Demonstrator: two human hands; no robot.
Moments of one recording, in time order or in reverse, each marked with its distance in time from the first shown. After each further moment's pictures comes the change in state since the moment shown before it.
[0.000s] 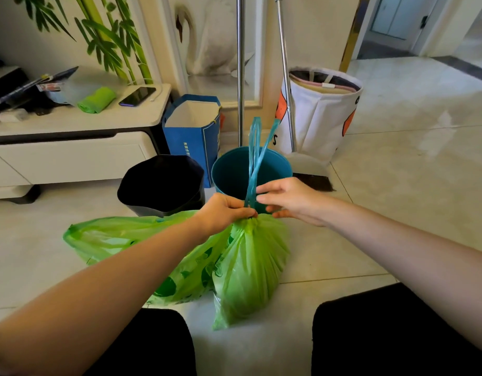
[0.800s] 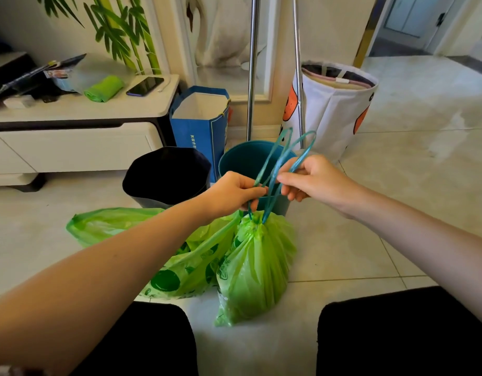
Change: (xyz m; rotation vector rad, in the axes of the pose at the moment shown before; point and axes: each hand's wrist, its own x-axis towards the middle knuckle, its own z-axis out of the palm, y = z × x) left_hand 0.003 0.025 -0.013 0.119 -0.063 0.082; right_hand -0.020 -0.027 -0.009 -0.142 0.119 -0.253
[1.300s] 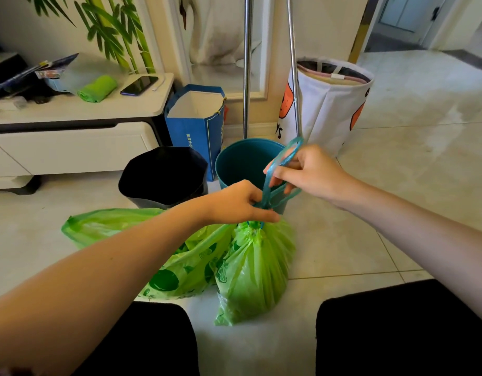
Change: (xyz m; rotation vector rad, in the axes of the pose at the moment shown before) left_hand -0.007 0.014 0.008 0.323 -0.257 0.138; right_hand 0.006 0.000 0.001 -0.063 0.032 -0.155
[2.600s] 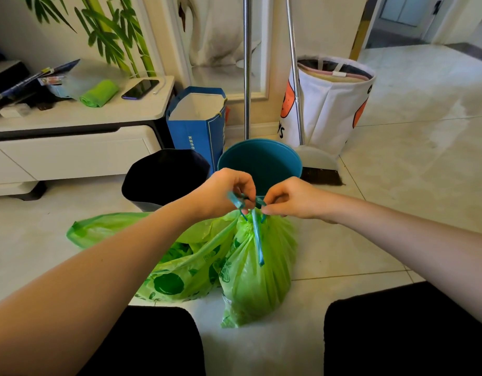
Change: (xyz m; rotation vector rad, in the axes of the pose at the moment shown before) left_hand -0.009 -0.020 -0.021 0.000 0.207 0.061; right_hand 0.011 0.041 0.024 -0.148 -0.325 0.068
